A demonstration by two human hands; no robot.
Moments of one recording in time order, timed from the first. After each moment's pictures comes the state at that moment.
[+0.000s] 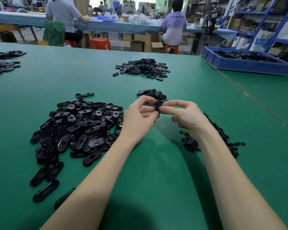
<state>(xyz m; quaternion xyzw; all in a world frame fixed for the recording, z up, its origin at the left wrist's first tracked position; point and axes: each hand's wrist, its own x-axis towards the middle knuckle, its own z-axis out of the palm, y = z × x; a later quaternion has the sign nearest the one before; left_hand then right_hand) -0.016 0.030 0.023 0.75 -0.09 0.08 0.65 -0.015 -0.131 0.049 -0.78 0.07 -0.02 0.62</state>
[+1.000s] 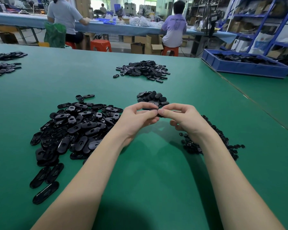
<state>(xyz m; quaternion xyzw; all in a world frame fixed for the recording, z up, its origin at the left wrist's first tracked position) -0.017 0.044 0.040 0.61 -0.05 -0.09 0.78 -0.024 -0.133 0.052 -0.78 0.01 0.02 0.63</state>
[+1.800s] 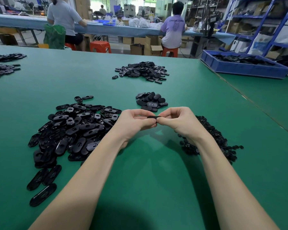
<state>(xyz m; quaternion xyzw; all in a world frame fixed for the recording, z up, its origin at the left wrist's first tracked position) -0.015 0.048 0.030 0.64 -0.03 -0.10 0.76 -0.019 -0.132 0.039 -0.82 -0.02 -0.02 0.58</state>
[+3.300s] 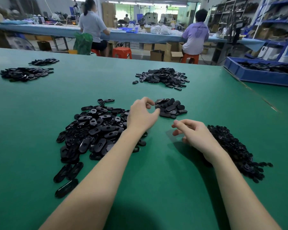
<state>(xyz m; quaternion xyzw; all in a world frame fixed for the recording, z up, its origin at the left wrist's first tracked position) 0.044 0.063 0.021 0.89 0.00 0.19 0.42 -0.016 -0.124 0.022 -0.82 0.00 0.01 0.57</state>
